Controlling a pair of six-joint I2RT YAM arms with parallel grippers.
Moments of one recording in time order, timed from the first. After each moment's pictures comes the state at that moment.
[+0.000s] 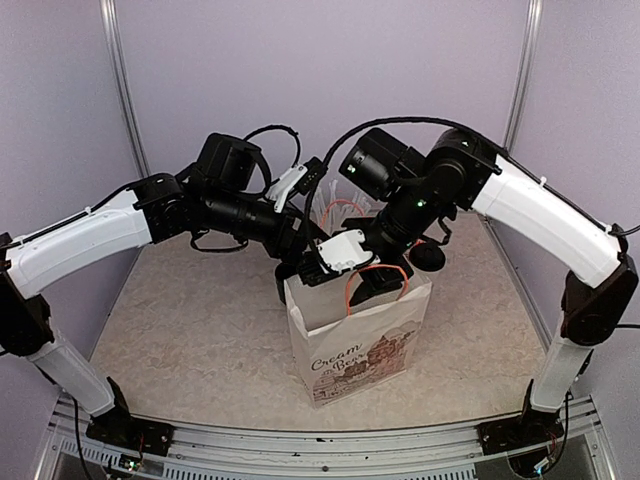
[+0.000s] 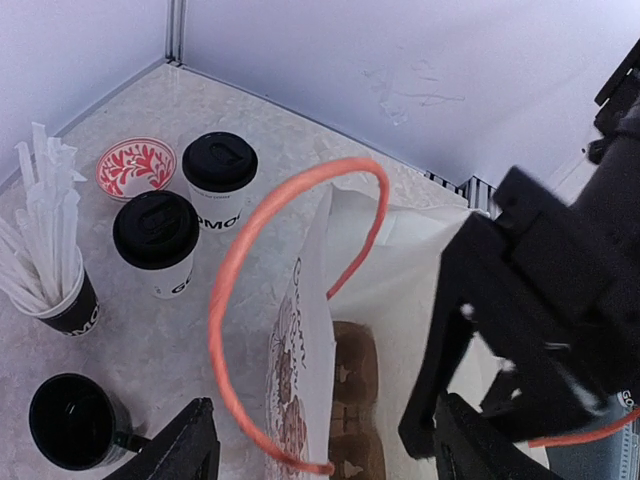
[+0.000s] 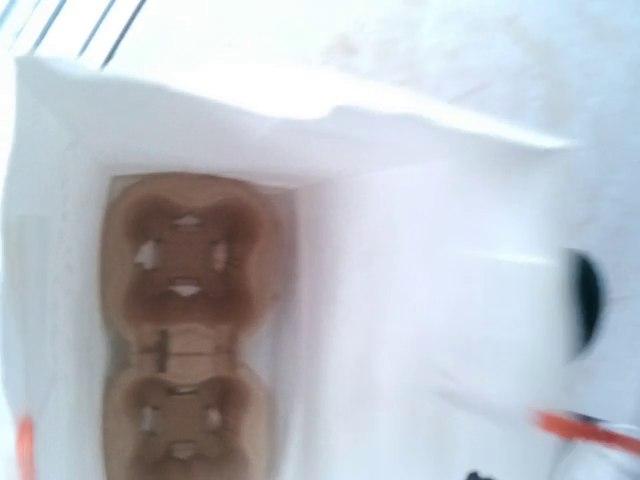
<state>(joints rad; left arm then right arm) -0.88 1.53 1.51 -0.50 0.39 -0.07 1.08 1.79 2.06 -1.36 -0.15 -1.01</state>
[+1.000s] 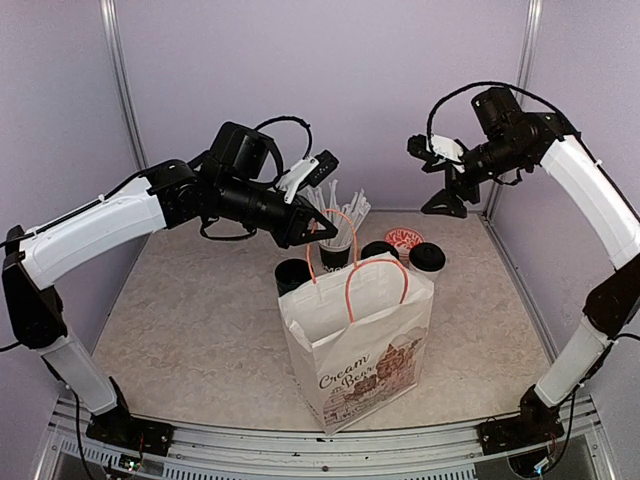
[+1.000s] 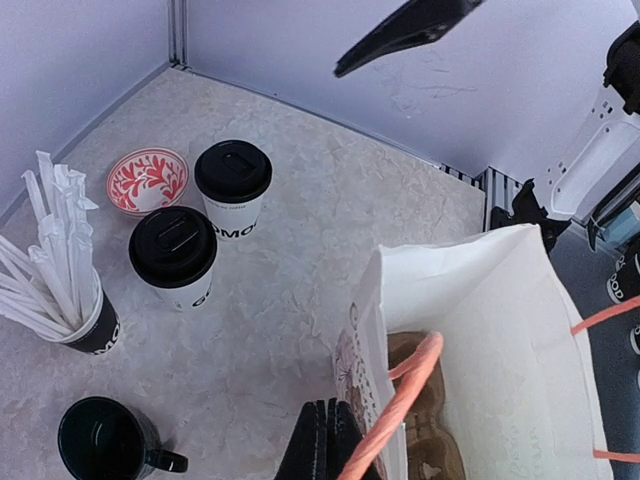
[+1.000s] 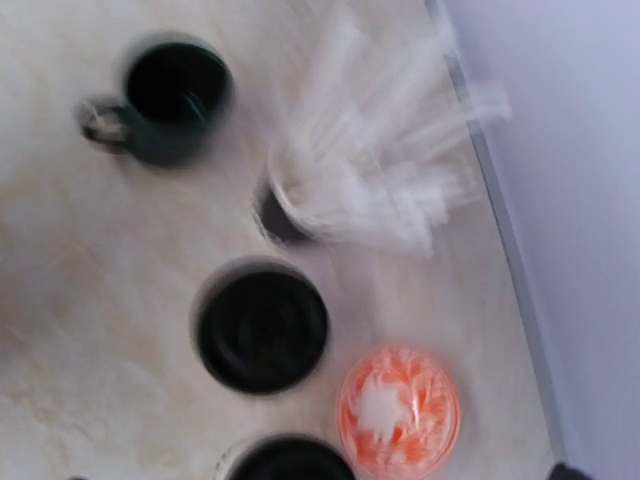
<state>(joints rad) -0.88 1.64 1.66 -0.58 0.38 0.01 0.42 1.63 1.99 -1.16 -0.40 -0.97</state>
